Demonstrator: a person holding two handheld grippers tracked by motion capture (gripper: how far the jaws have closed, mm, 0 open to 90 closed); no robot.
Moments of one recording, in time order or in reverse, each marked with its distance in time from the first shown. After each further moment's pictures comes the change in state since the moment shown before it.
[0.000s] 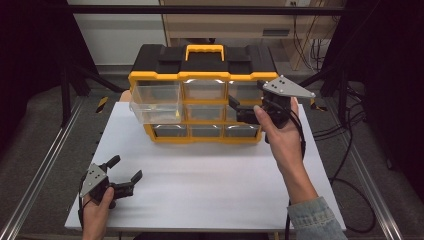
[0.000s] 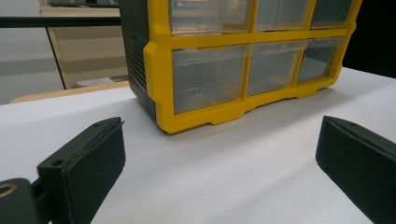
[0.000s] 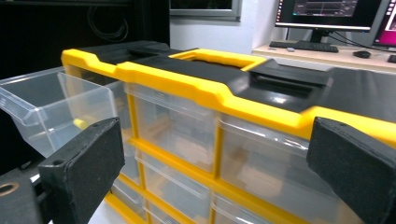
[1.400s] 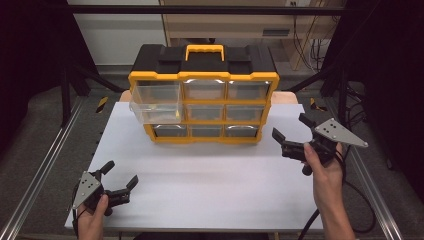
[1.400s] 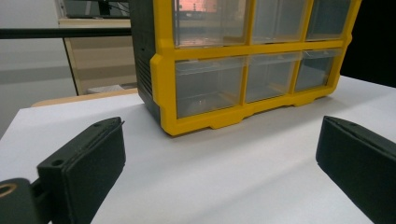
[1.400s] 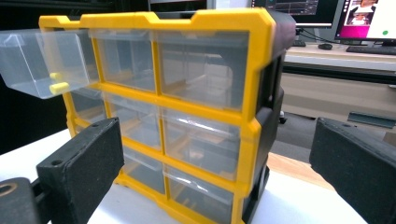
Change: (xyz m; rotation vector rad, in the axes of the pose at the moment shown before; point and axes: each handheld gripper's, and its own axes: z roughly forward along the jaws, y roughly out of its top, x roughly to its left) left arm -0.013 0.002 -0.022 -0.040 0.038 0.000; right arm -0.053 -0.083 -0.091 -0.049 -0.056 0.031
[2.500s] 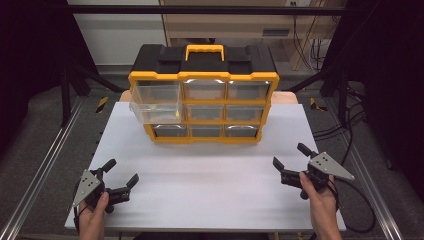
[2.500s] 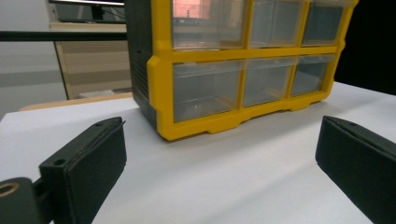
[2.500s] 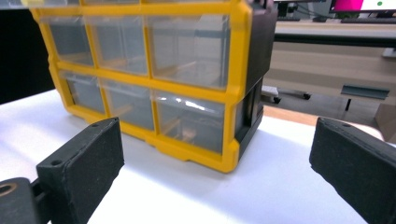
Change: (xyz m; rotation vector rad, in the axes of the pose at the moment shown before) left arm 0.007 -0.005 0.006 -0.039 -0.045 -0.021; right arm -0.005 -0.099 -0.016 0.046 -0.022 0.012
